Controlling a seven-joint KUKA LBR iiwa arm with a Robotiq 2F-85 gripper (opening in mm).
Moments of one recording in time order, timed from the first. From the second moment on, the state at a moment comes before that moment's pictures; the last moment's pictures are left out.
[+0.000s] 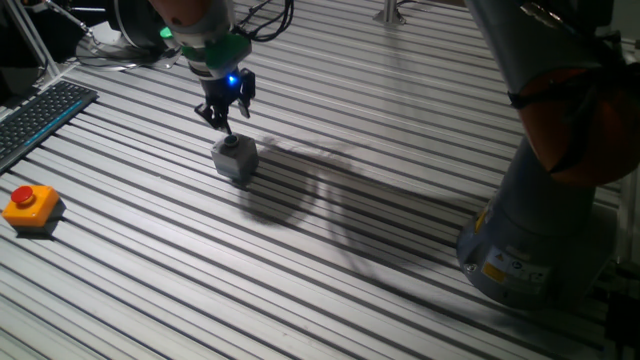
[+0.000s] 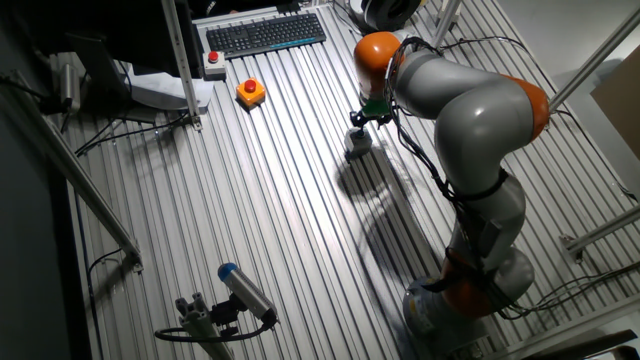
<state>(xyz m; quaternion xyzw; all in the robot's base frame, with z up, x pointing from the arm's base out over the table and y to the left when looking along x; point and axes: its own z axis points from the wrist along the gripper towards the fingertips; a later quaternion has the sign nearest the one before) 0.596 0.001 0.114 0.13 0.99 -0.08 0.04</state>
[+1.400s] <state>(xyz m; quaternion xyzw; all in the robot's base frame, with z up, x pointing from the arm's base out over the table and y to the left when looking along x) 0.587 0.000 0.103 0.13 0.99 -0.07 0.04</state>
